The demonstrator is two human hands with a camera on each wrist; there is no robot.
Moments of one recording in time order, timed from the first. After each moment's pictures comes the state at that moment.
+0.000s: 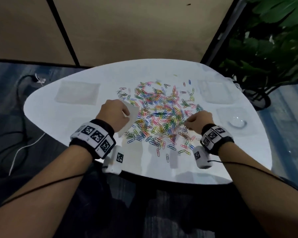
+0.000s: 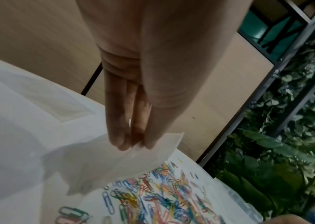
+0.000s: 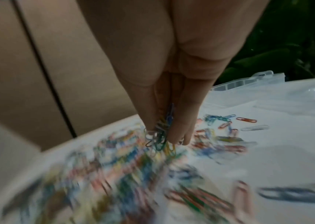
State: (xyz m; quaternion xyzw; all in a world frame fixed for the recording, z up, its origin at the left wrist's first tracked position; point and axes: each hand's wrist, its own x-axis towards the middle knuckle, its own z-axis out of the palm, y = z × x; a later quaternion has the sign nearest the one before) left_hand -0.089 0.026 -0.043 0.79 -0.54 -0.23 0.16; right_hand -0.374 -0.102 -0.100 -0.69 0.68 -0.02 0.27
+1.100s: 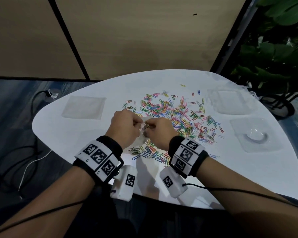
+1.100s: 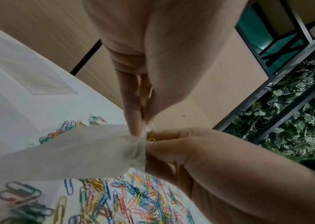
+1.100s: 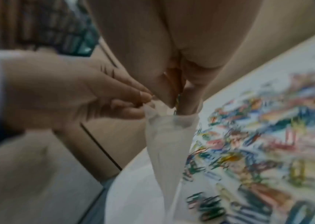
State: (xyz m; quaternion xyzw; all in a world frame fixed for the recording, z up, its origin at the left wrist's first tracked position) left_hand -0.111 0.006 -0.041 0.78 -0.50 -0.26 0.28; right_hand -0.241 -0.046 -0.067 -0.76 0.48 -0.13 0.41
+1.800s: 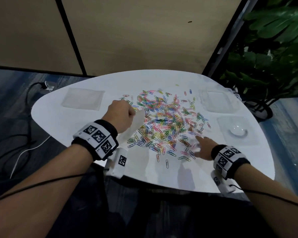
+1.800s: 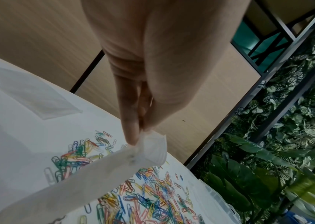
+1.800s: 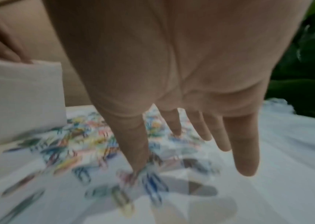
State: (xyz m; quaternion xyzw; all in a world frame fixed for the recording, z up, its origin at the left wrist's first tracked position) left_hand -0.106 0.028 -0.023 0.78 -0.54 -0.23 0.22; right_hand -0.415 -0.064 -0.110 -0.75 0.58 0.27 0.19
